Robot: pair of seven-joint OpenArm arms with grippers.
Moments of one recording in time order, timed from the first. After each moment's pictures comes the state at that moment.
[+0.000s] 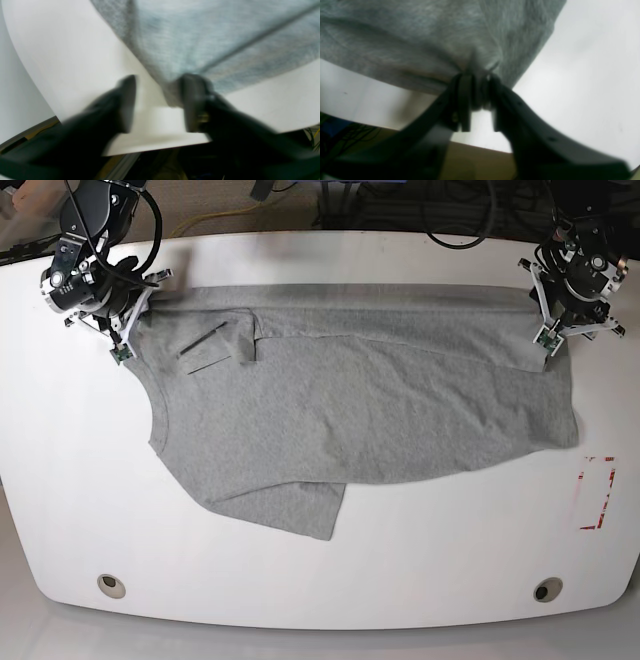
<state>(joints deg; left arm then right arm) 22.6 -15.8 -24.8 114.7 5.3 -43.4 56.8 -14.7 12.7 29.1 107.2 20.2 41.1 -79.4</state>
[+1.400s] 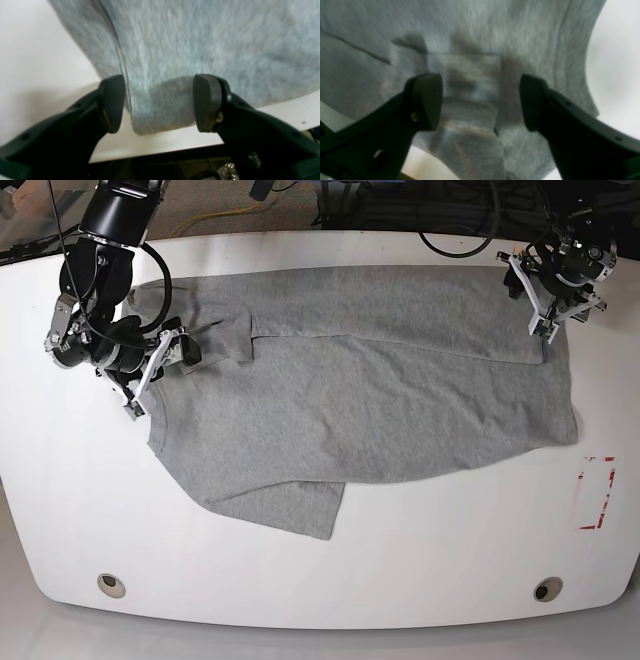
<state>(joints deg) 22.7 -8.6 -29.6 109.5 -2.7 -43.0 57.0 0.5 14.6 22.7 90.9 35.0 41.0 -80.2</state>
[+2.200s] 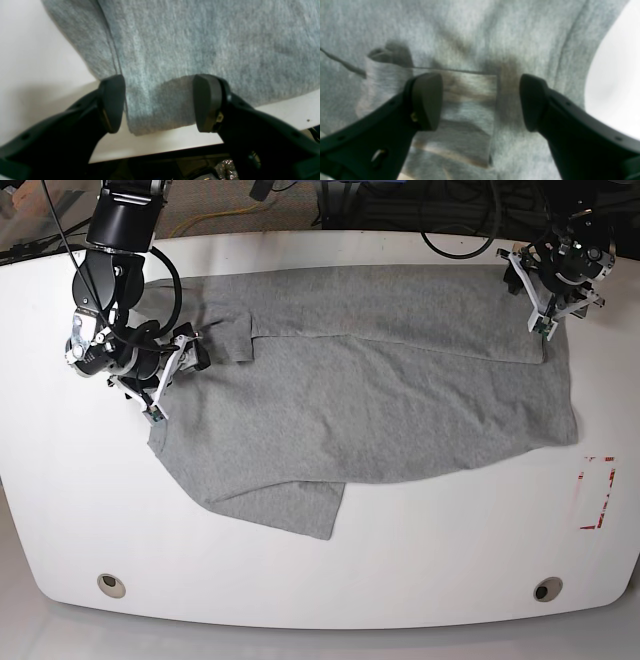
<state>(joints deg) 22.7 -8.9 -29.5 107.6 -2.9 -43.0 56.9 1.9 14.6 17.0 86.6 24.7 41.0 -70.0</state>
